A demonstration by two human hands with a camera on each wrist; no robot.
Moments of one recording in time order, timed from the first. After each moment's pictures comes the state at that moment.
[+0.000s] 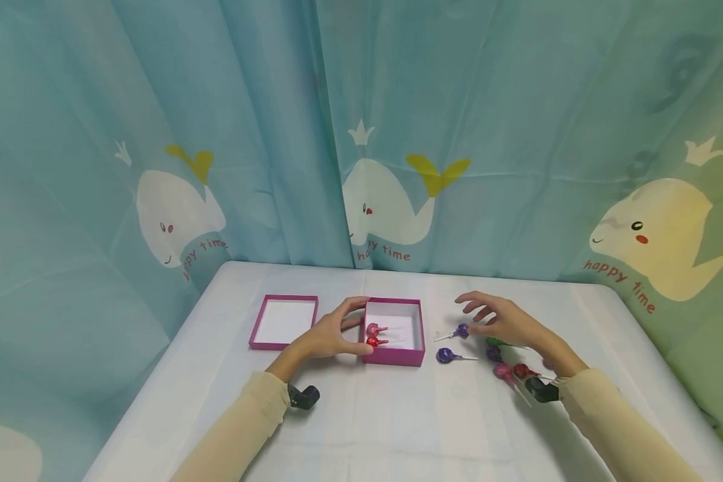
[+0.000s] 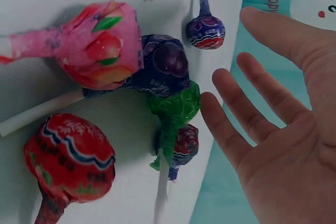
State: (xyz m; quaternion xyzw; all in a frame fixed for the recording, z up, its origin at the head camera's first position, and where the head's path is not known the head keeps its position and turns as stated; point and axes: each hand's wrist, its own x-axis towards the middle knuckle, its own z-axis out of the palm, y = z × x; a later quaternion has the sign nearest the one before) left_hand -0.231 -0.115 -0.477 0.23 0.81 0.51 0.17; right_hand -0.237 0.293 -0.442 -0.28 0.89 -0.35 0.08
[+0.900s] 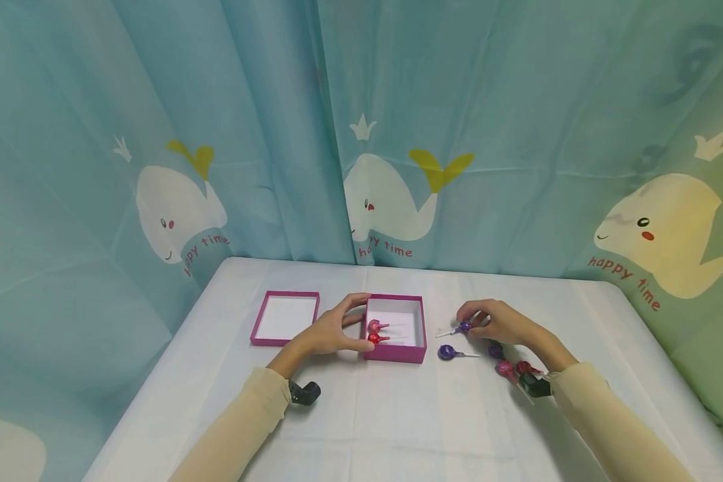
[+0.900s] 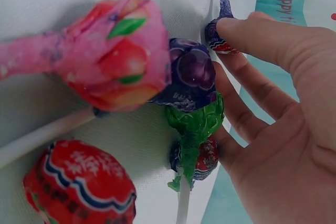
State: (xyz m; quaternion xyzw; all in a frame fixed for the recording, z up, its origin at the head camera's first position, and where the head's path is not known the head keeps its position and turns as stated) left_hand -0.233 -0.116 -0.480 0.23 0.81 0.51 0.17; right_hand -0.247 0.289 -0.457 -0.31 0.88 -0.34 0.12
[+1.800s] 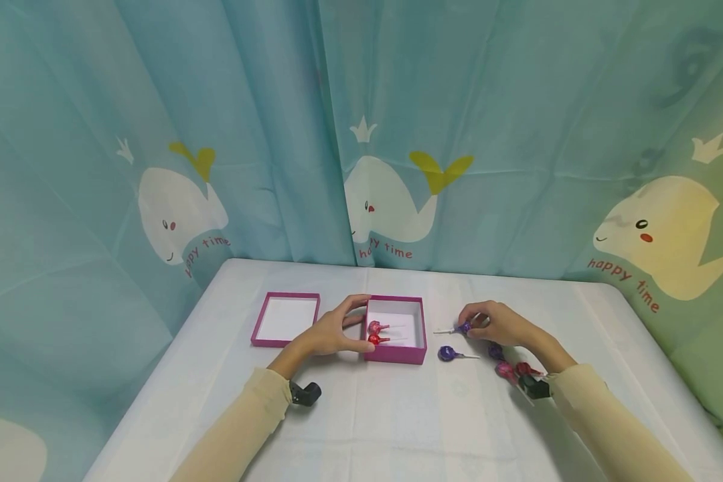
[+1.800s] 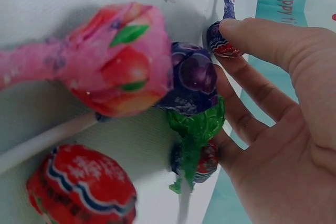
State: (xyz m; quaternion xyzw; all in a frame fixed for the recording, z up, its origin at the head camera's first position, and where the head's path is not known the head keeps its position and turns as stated) left_hand -0.230 -0.115 -0.475 0.22 0.82 0.51 0.18; right_hand -0.247 0.287 -0.456 -0.30 0.89 -0.32 0.12
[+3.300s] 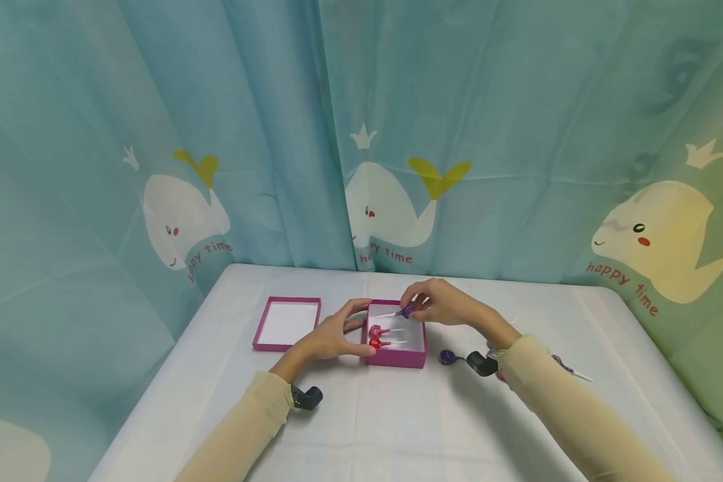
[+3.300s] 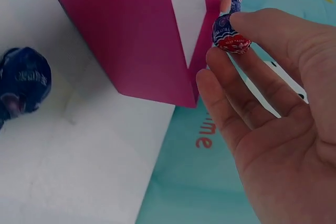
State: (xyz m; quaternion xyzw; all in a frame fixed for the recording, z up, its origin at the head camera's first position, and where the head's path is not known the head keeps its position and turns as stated) left_hand -0.232 -0.116 -0.478 0.22 0.81 0.51 0.18; right_hand -0.263 0.178 -0.399 -0.36 0.86 -0.35 0.12
